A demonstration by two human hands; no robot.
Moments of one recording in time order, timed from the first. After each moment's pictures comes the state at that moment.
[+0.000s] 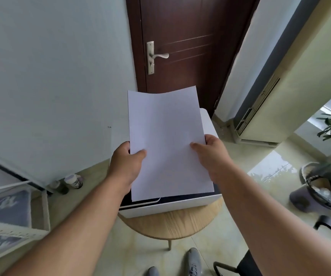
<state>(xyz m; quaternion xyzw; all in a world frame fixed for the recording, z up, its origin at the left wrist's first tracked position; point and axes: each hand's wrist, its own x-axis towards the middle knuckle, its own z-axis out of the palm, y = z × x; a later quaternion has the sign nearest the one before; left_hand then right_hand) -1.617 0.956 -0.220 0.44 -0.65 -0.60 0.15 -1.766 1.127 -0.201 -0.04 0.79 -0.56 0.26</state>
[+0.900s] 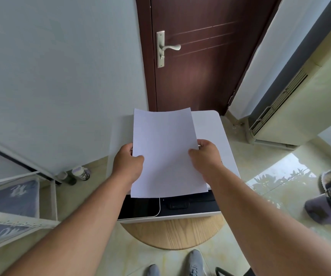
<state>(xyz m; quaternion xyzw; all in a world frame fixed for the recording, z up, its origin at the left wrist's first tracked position) -1.661 0.928 -0.256 0.50 -0.68 -0.53 0.11 -1.812 1.081 -0.242 -0.04 0.83 -0.48 0.30</state>
